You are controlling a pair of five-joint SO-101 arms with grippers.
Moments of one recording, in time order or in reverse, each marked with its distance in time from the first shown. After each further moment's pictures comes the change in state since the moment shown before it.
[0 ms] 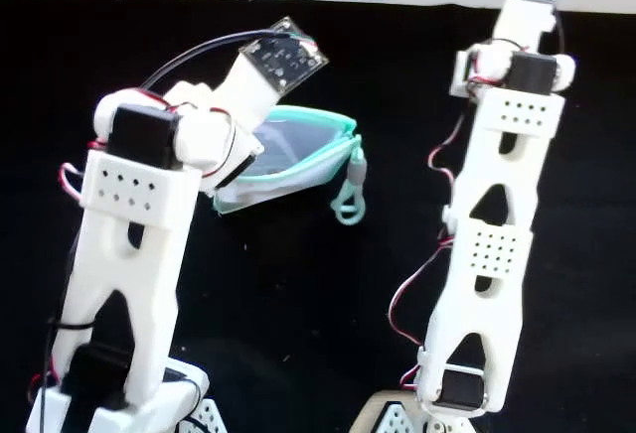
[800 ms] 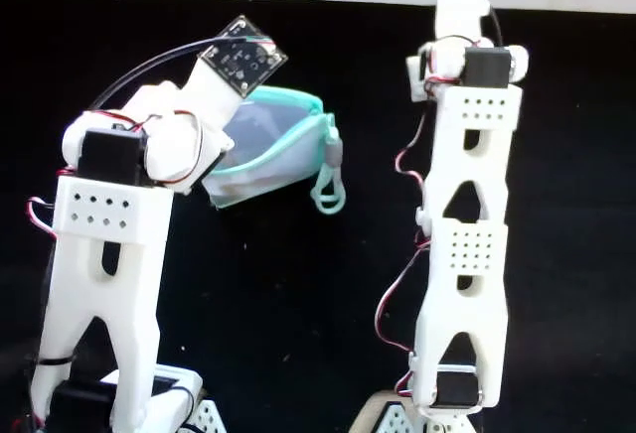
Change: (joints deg) left arm -9.4 -0.4 12.9 -13.8 -2.8; right arm -7.5 -0.1 0.0 0.0 11.6
